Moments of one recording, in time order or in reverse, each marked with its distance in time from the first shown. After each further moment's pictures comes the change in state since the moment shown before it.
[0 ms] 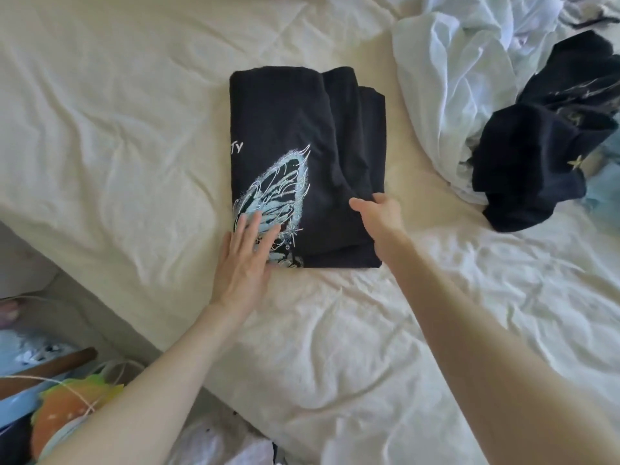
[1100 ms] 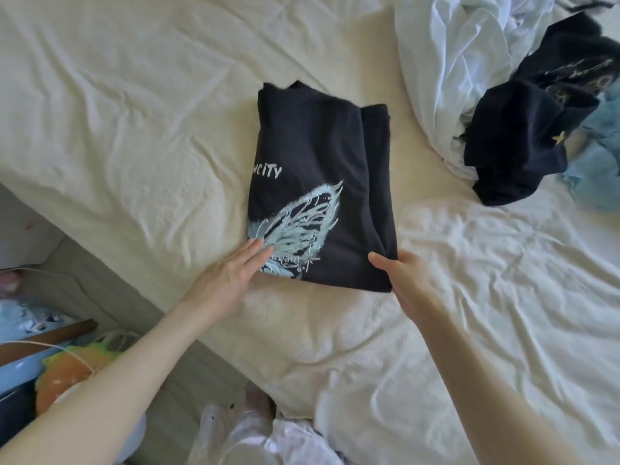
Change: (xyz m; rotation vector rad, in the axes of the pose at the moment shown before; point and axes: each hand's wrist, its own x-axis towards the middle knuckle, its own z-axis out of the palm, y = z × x) left_hand -0.068 -0.023 -0.010 -0.077 -0.273 0.168; right_hand -0.070 0.100 -0.056 0.068 -0.065 0.159
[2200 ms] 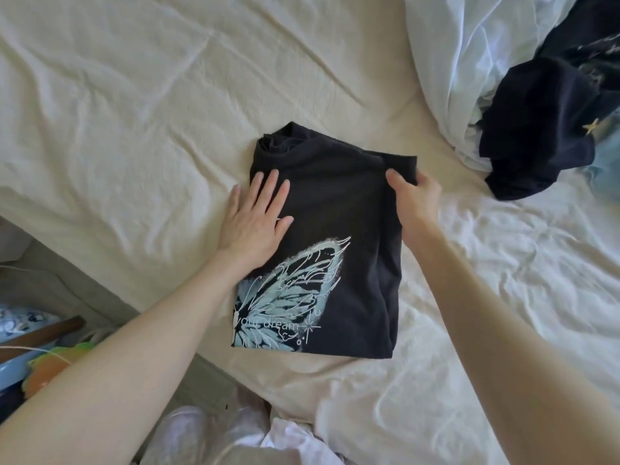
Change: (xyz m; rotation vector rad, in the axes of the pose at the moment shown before) left_hand 0.105 0.004 0.006 0.250 0.052 -0.144; right_hand 0.059 -0.083 0.022 0.035 0.257 -0.322
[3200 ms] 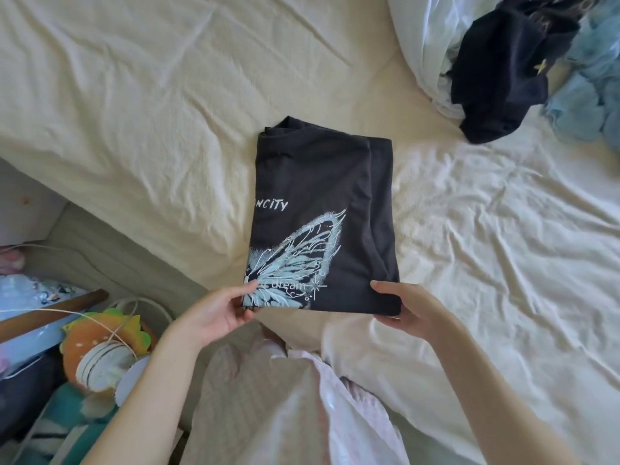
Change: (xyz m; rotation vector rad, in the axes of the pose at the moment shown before) left_hand -0.199 0.005 -0.006 -1.900 -0.607 -1.008; right_hand -0.178 0.100 -0.104 0.087 -0.322 0.862
